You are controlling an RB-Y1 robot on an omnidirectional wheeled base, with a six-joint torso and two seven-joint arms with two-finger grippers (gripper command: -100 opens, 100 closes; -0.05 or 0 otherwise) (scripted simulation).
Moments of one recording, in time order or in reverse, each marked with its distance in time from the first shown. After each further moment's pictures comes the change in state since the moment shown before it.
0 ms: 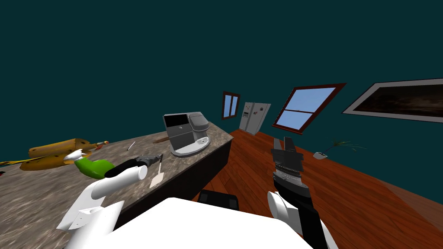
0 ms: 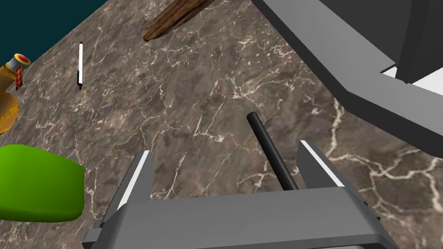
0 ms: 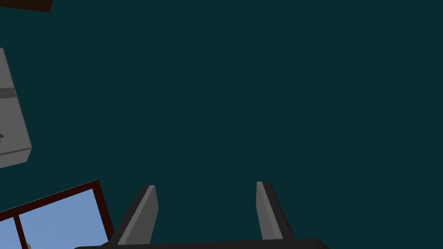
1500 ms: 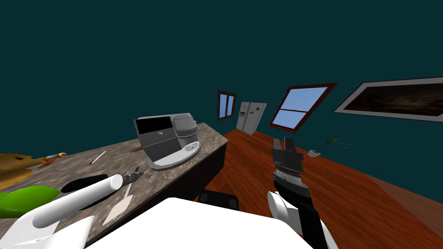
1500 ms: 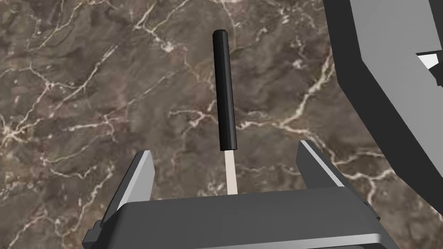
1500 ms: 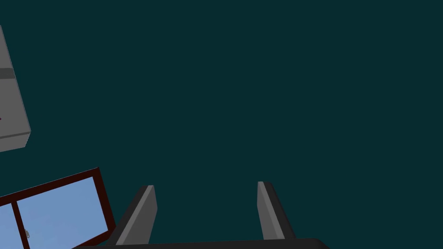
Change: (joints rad) left arm 0.011 0.038 0.218 0.123 0.069 0.327 0.278; right arm 0.000 0.000 0.000 0.000 0.000 0.000 0.000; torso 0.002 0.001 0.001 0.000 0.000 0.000
